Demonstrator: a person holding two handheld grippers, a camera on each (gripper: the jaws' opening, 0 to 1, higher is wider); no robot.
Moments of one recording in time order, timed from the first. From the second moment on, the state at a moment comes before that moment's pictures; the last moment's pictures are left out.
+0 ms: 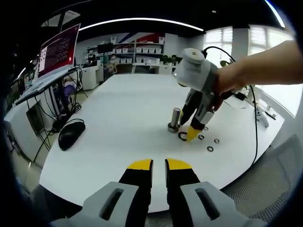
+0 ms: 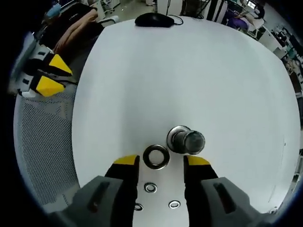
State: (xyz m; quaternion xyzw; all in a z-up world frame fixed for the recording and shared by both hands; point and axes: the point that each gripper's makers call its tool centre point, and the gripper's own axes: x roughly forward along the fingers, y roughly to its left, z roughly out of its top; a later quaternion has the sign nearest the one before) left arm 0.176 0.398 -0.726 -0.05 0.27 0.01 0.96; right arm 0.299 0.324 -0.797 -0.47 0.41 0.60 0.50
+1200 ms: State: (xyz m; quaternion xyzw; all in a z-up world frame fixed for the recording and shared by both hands) left arm 0.174 0.397 -0.728 -0.05 0.28 0.01 0.96; right arm 0.288 0.323 -0.802 -0.54 0.39 0.60 0.45
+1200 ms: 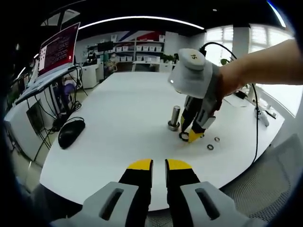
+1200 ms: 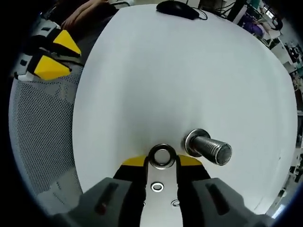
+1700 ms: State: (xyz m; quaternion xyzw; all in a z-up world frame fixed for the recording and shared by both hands) left arm 0.174 0.397 -0.727 -0.05 0.28 0.01 0.96; right arm 0.286 0.325 -0.803 -0.51 0.41 0.59 0.48
